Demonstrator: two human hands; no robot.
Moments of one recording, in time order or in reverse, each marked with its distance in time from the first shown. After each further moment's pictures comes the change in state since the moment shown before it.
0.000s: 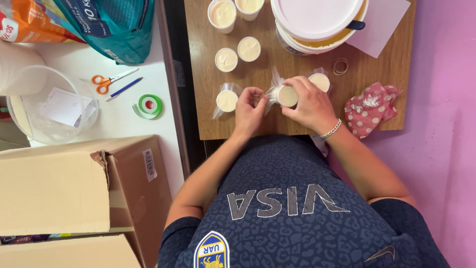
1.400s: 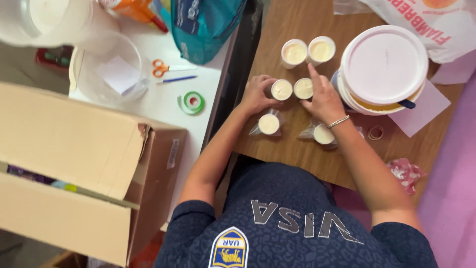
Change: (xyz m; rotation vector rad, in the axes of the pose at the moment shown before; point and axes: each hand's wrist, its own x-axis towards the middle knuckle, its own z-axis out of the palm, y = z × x) left_hand 0.139 -0.026 -0.115 0.704 -0.078 0.246; right_hand 0.152 -0.014 0.041 -0.185 -0.076 -0.208
